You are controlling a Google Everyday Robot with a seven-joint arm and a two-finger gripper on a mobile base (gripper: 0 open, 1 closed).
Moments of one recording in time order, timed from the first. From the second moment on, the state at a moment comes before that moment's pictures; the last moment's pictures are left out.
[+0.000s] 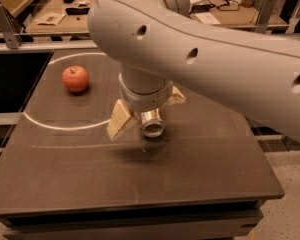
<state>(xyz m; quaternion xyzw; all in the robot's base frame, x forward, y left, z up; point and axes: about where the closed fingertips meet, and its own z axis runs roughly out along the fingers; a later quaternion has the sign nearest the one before) 0.488 -0.008 0.873 -0.26 0.95 -0.05 0.14</state>
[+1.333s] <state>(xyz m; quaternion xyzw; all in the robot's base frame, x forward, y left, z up) 0.499 -0.034 0.855 -0.21 0.97 -0.06 0.13</state>
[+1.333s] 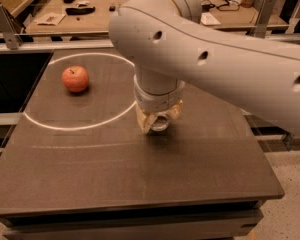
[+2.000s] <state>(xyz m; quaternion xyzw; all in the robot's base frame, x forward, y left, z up) 0.497 -0.055 0.896 -0.25 0.95 0.00 0.20</state>
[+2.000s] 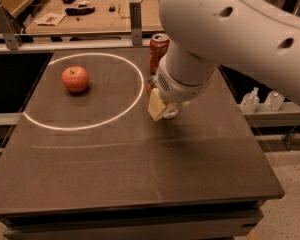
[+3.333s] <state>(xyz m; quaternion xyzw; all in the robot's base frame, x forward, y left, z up) 0.448 -0.012 0.912 -0.42 0.83 0.27 0.24</state>
